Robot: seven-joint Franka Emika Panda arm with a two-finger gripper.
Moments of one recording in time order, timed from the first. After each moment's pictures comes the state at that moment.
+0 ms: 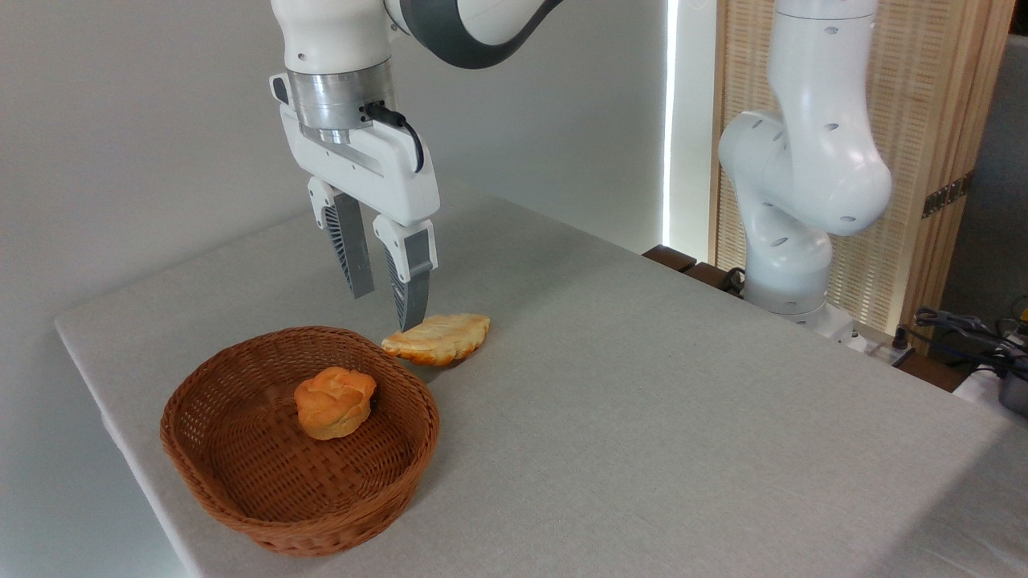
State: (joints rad) arm -0.30 -0.06 0.10 -1.86 -0.03 1.86 0.54
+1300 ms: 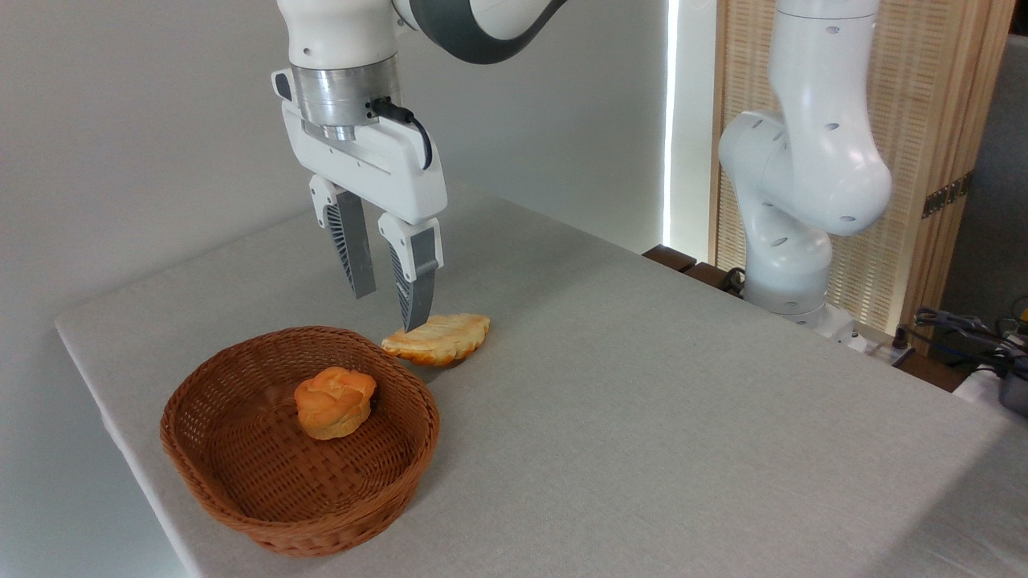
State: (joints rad) arm -0.30 -0.07 0.12 -1.86 -0.03 1.85 0.54
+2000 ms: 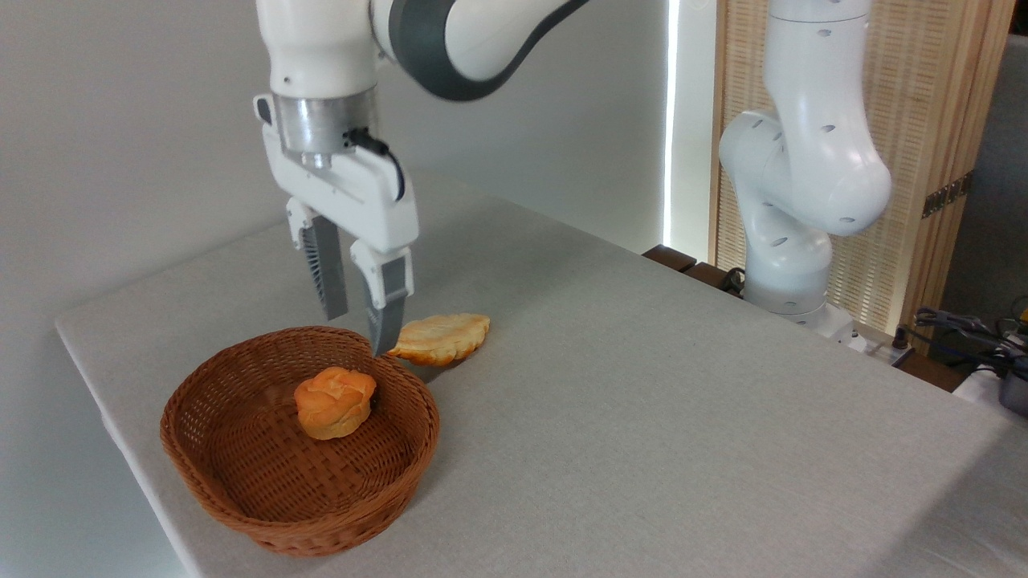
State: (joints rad) arm -0.32 0.00 0.11 -1.86 -0.05 1.99 0.54
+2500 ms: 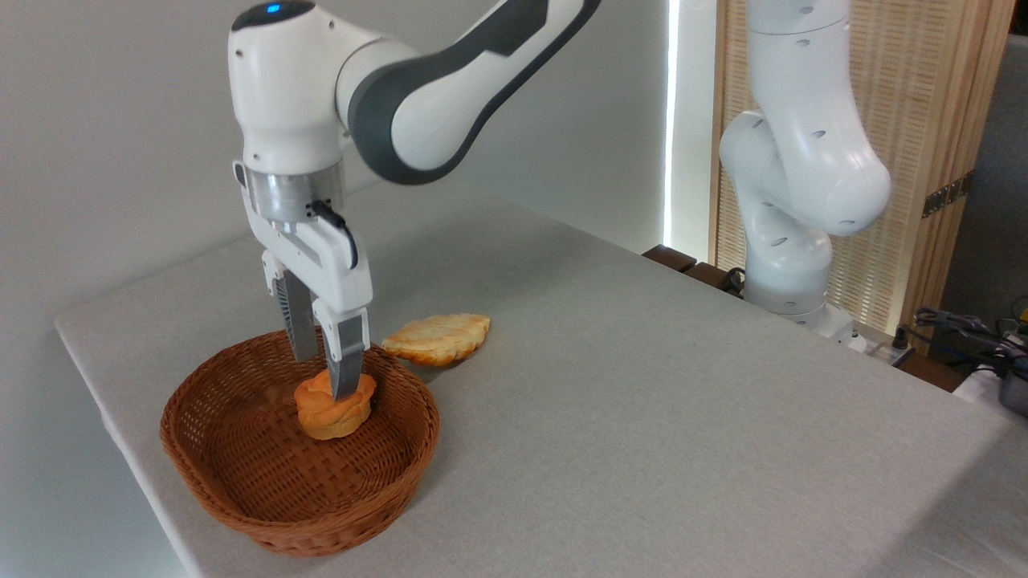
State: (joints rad) arm -0.33 0.14 0.05 -1.86 -0.06 2.15 0.54
